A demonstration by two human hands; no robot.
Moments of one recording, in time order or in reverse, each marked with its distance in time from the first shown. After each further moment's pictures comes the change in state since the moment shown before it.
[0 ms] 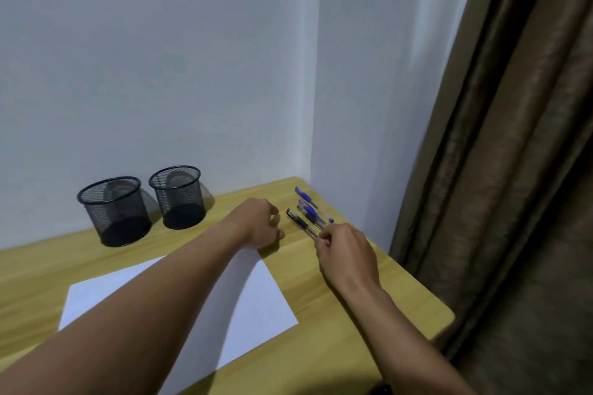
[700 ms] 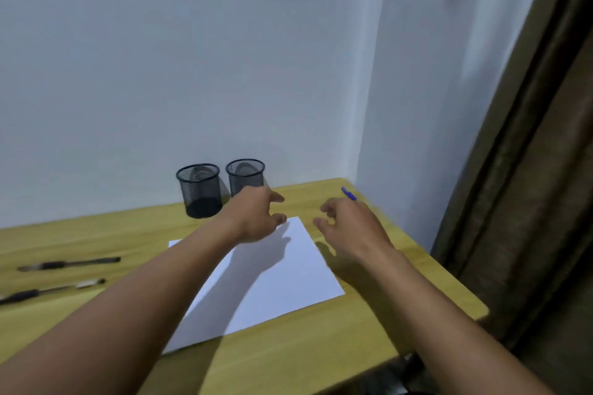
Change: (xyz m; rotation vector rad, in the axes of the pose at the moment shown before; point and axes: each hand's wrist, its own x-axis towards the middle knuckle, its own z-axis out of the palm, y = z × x) left_hand -0.117 -0.051 -0.058 -0.065 0.207 -0.005; right_hand -0.015 -0.082 -0.039 0.058 -0.247 -0.231
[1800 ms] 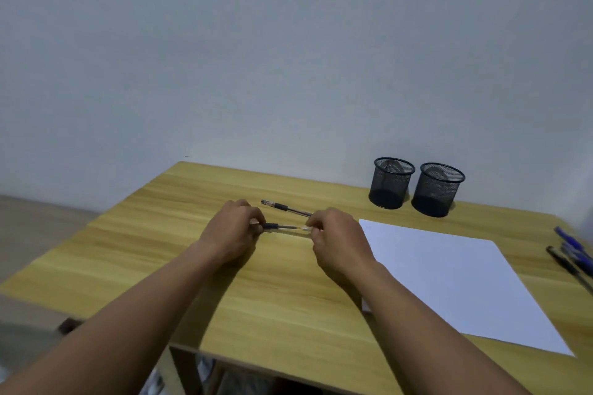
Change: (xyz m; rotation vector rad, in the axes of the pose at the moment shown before) left_hand -0.248 -0.240 -0.068 0.158 0.266 -0.518; right_hand -0.052 -0.253 0.171 0.167 -0.226 -0.542
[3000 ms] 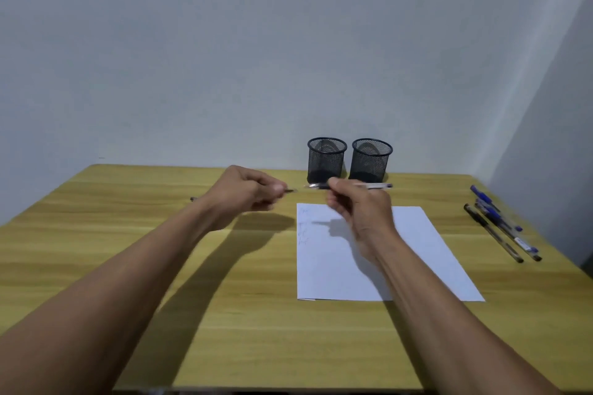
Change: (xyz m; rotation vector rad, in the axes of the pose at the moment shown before) left_hand 0.046 0.127 -0.008 -1.070 -0.311 -0.127; right_hand -0.027 0.083 -0.083 1.341 0.392 0.427
